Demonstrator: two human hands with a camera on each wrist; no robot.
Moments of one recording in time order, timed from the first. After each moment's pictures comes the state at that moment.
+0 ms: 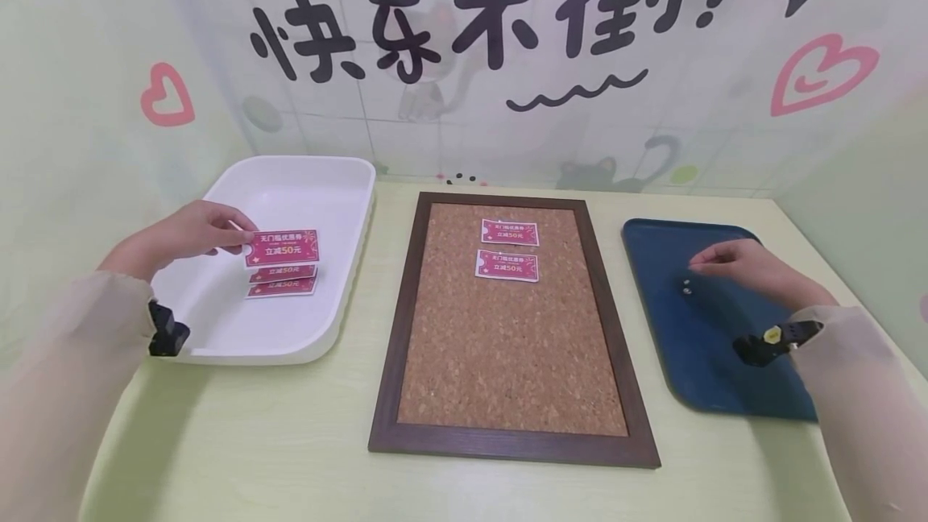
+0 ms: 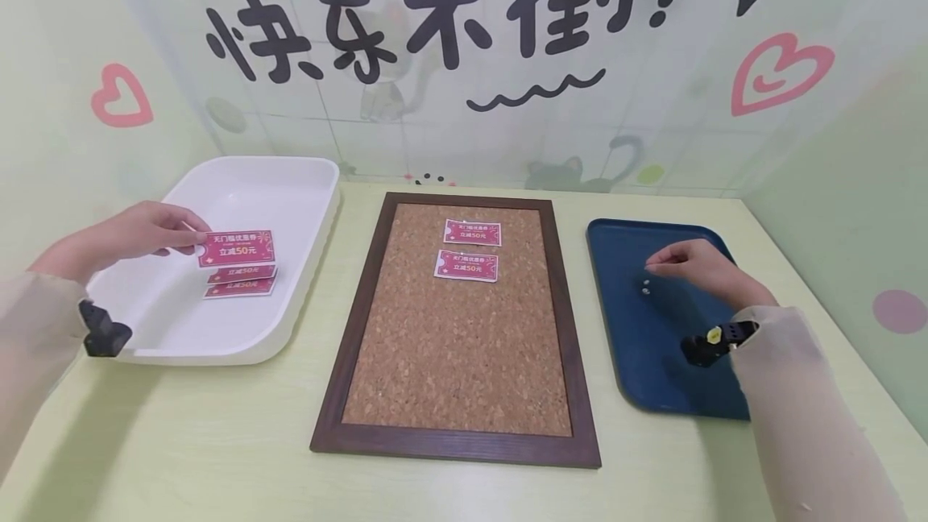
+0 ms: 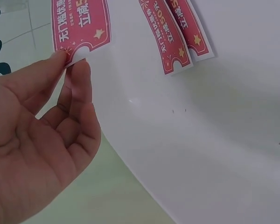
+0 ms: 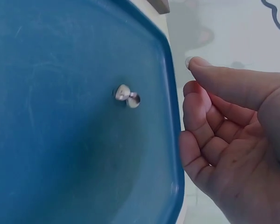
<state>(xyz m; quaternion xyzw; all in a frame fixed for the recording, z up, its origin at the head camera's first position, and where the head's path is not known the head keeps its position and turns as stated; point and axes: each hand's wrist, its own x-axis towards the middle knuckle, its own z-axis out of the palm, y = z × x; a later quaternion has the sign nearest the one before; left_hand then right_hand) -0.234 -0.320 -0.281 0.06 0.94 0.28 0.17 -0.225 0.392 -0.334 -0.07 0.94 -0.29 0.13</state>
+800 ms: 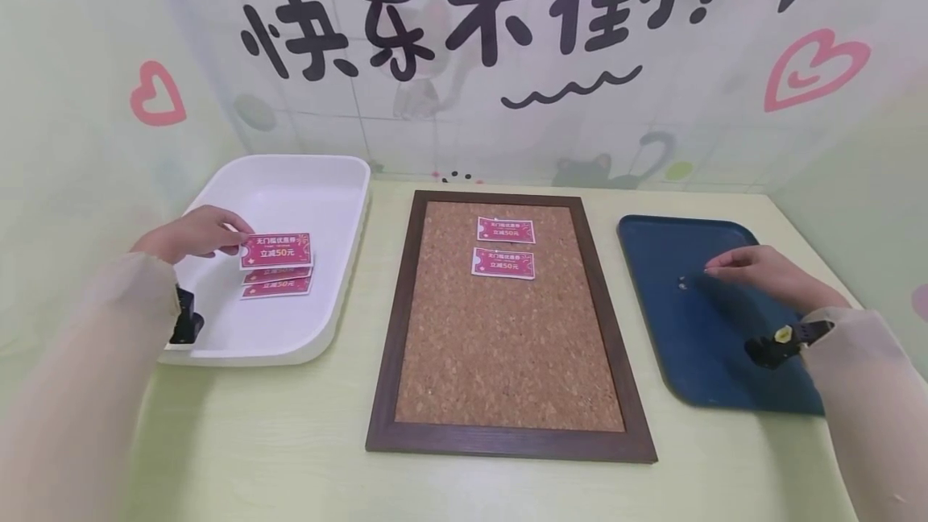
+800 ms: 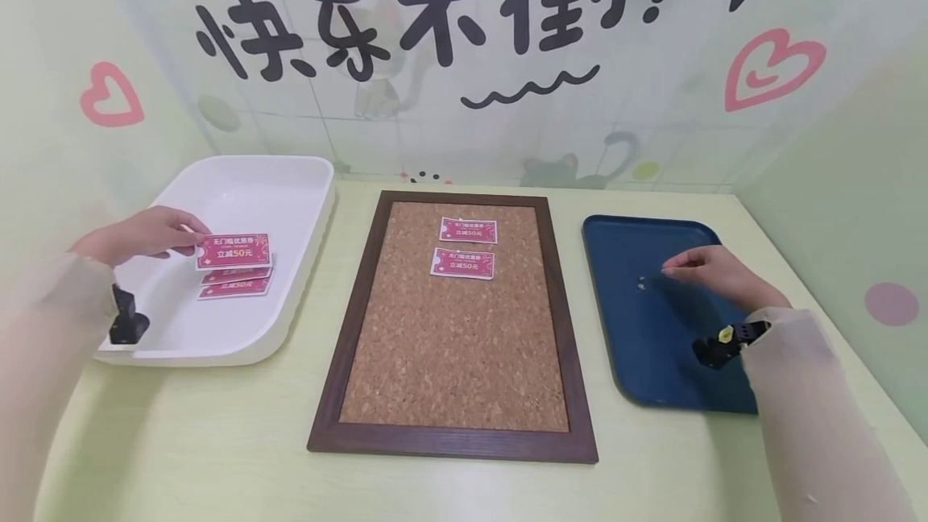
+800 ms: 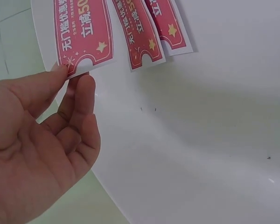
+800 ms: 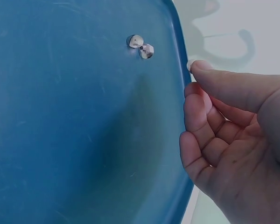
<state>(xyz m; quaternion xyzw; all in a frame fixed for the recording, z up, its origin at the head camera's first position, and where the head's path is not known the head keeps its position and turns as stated) -0.259 -0.327 -0.302 0.03 0.94 0.27 0.20 -0.218 0.422 -0.345 -0.05 0.95 -0.28 0.13</state>
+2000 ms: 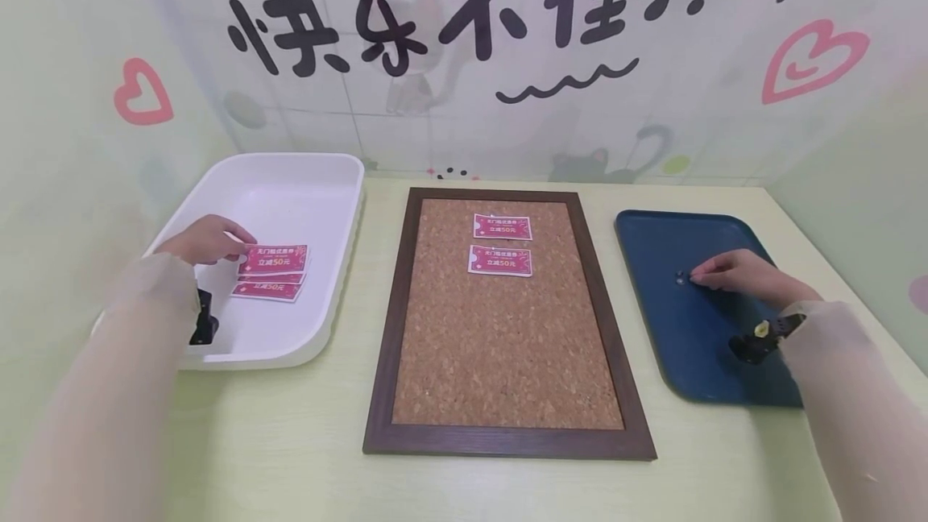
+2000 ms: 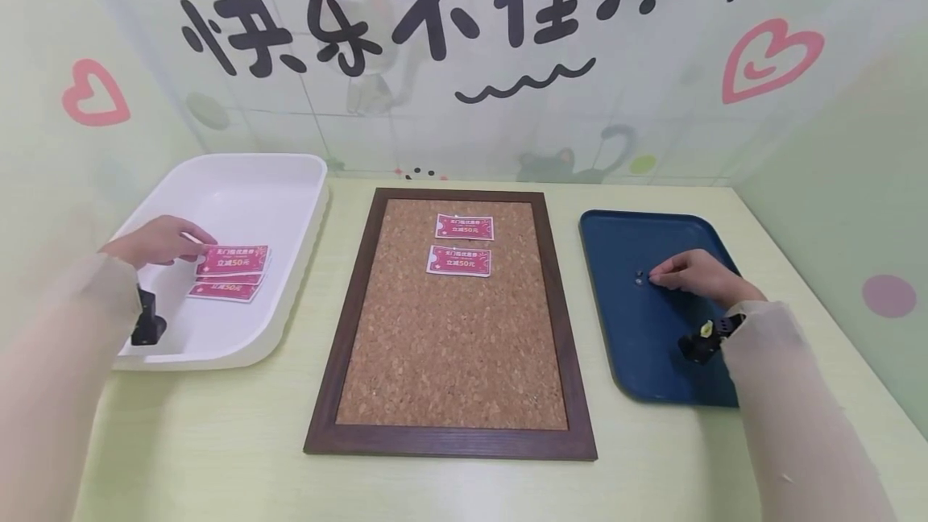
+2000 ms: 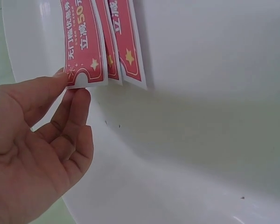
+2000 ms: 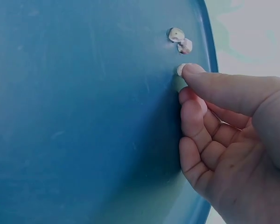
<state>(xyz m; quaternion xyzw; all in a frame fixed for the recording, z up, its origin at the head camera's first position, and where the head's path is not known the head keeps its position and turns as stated) -0.273 -0.327 -0.334 0.03 0.96 0.23 0.19 -0.224 0.411 -0.361 -0.03 0.94 -0.30 0.18</state>
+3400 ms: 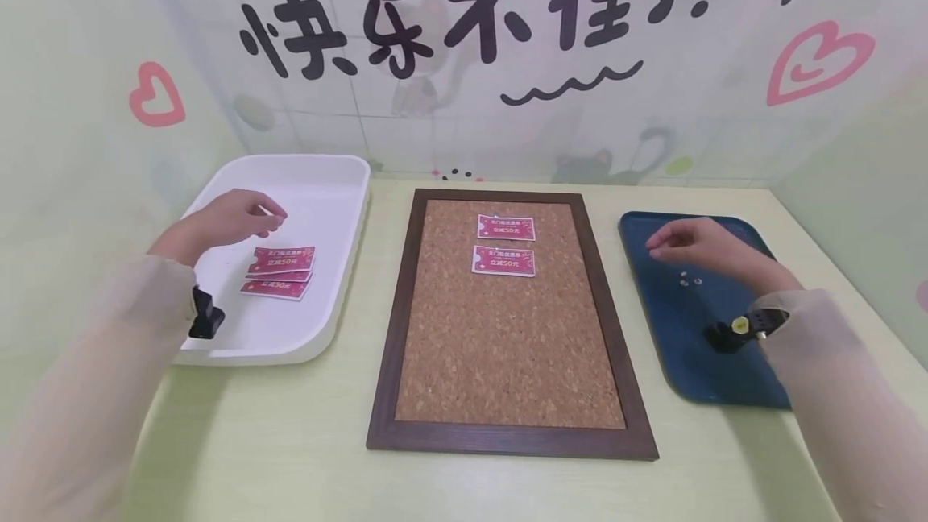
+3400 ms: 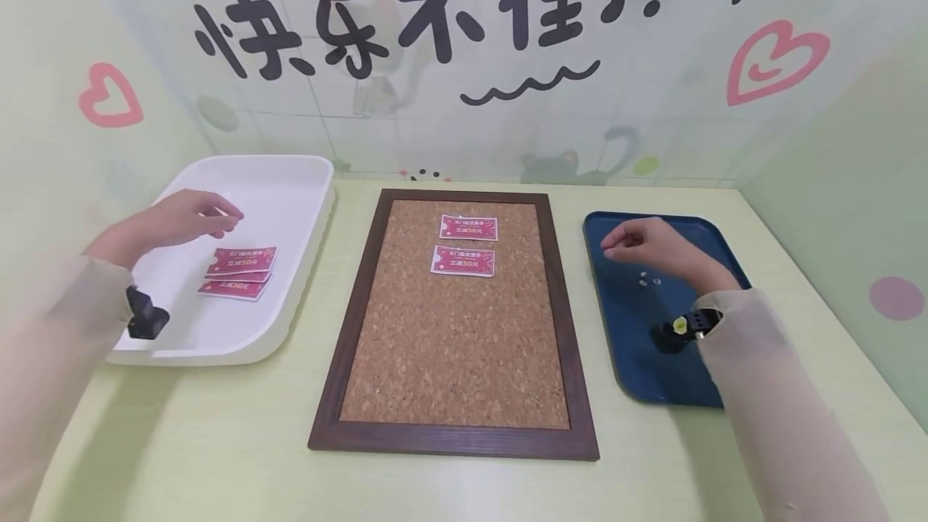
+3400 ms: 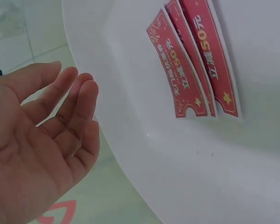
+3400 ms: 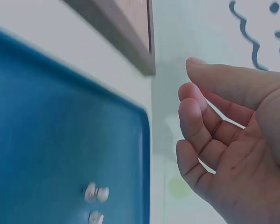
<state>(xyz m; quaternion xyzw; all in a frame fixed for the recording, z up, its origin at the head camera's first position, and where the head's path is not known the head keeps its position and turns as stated) -0.255 -0.281 -0.285 0.09 0.95 0.25 0.13 -0.228 0.338 -0.314 -0.14 0.93 -0.31 0.11</state>
